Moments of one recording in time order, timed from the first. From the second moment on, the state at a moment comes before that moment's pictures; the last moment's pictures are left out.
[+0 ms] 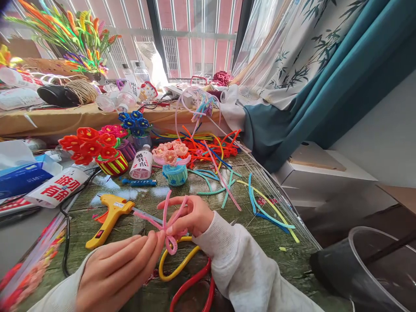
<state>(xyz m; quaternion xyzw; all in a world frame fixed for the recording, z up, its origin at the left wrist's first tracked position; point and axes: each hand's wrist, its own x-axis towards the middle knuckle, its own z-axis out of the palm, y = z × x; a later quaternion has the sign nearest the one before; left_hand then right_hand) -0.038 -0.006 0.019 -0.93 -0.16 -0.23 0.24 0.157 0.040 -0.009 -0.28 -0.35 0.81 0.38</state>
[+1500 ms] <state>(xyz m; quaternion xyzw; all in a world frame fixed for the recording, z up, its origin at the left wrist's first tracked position) -0.028 -0.006 0.009 -0.92 -0.20 -0.30 0.18 0.168 0.044 -0.001 -0.27 -0.39 0.81 0.34</state>
